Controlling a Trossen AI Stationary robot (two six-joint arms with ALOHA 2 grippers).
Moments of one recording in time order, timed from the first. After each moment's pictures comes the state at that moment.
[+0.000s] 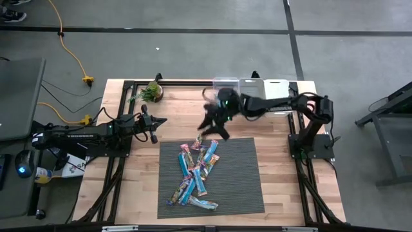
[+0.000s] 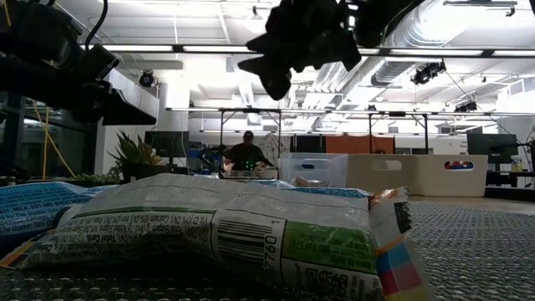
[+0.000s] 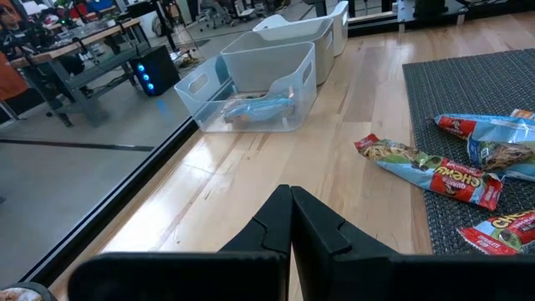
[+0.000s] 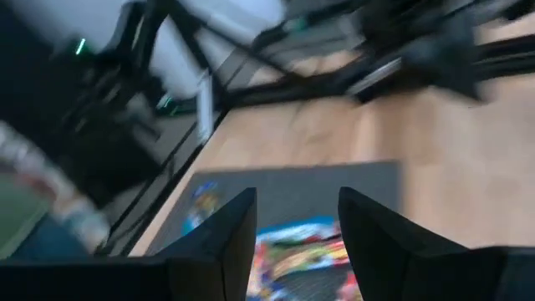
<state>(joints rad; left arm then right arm) 0.19 0.40 0.01 0.17 -0.24 0.20 -0.24 1.75 1.16 0.17 -0.76 0.09</state>
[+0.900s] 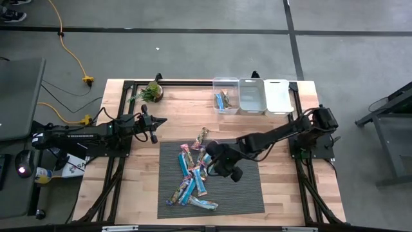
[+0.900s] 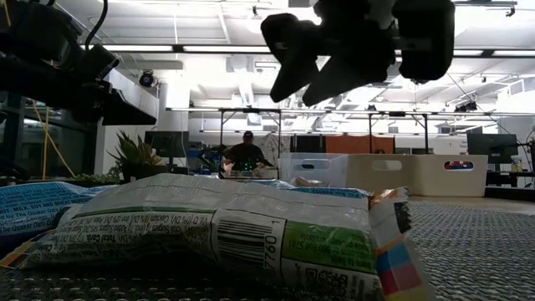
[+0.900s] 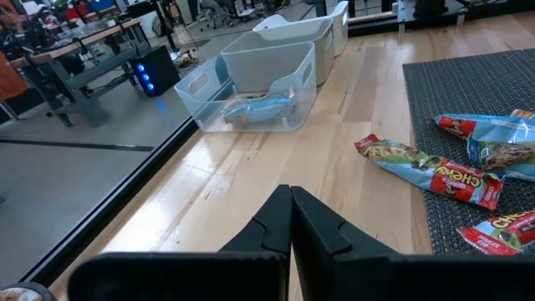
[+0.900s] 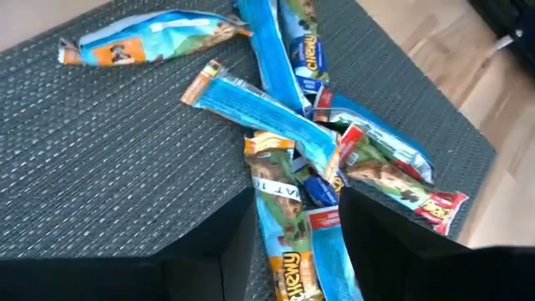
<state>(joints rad) 0.19 0.40 0.01 0.18 -0.24 0.20 0.24 1.76 1.16 -0.23 -0.12 -0.61</state>
